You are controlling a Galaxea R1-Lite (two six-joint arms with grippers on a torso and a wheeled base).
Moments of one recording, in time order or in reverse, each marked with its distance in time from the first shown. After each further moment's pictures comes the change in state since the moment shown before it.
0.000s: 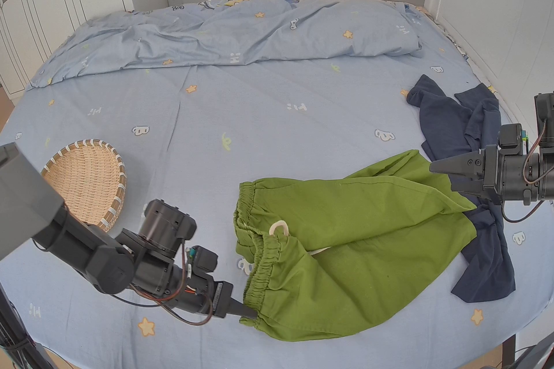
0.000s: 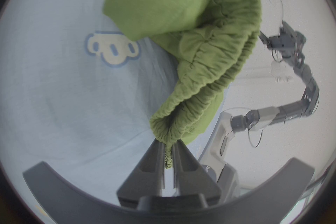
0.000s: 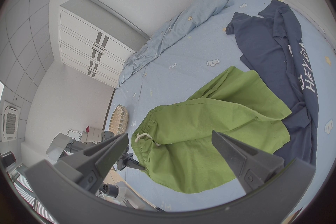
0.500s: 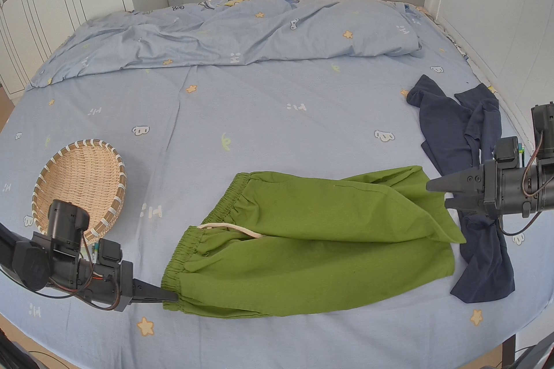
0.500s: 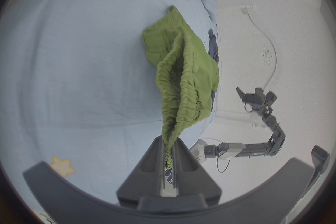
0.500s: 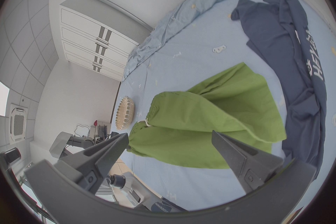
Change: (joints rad) left arm 0.443 -0.263 0.252 0.005 -0.217 -0.048; right arm 0.001 0.000 0.045 0.014 0.094 -0.005
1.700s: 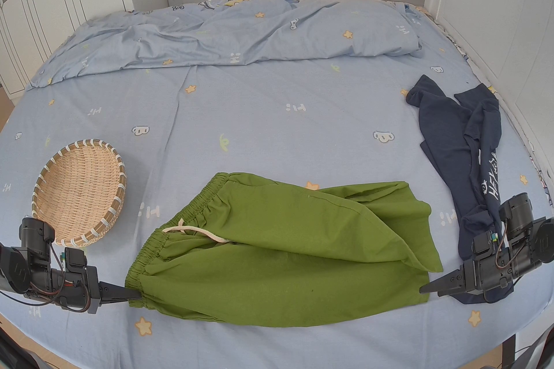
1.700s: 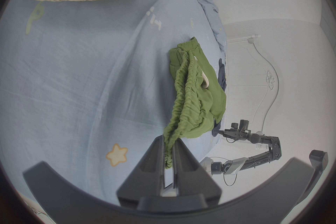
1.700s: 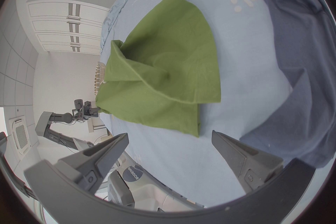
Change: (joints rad) left arm 0.326 -0.003 0.108 -0.006 -0.065 0.203; right arm -0.184 0.268 0.369 -0.078 0.157 -0.334
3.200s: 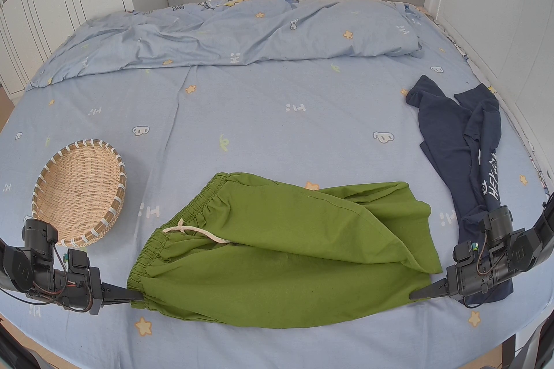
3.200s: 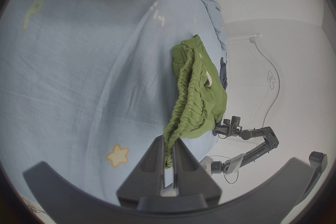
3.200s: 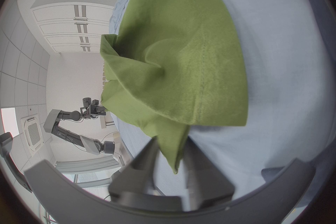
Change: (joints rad) left arm -0.006 0.034 -0.005 -0.004 0.000 0.002; right arm 0.020 0.227 0.031 -0.239 0.129 0.010
